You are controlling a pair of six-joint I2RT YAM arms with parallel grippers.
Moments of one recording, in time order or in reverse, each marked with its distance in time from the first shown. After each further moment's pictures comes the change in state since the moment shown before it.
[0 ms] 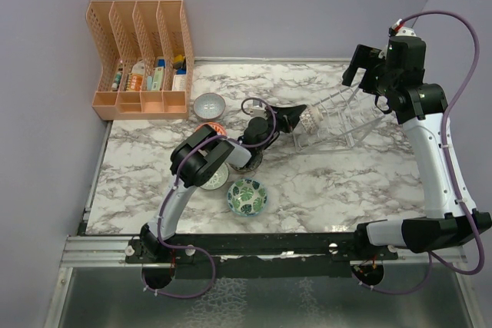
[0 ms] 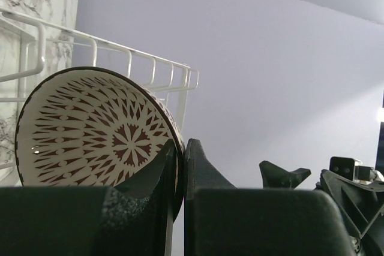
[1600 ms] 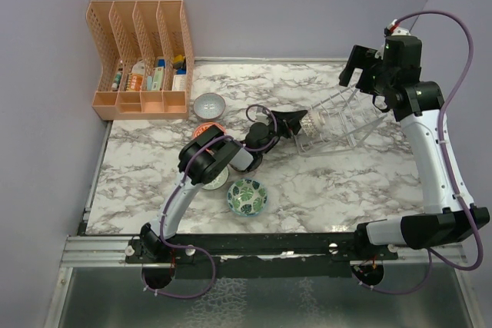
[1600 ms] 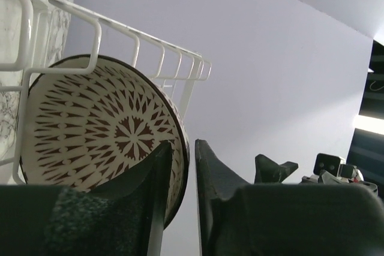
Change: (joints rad) left arm -0.003 0.107 0.029 0.089 0.058 -0.145; right arm 0.000 0.024 0.000 0.000 -0.032 0.000
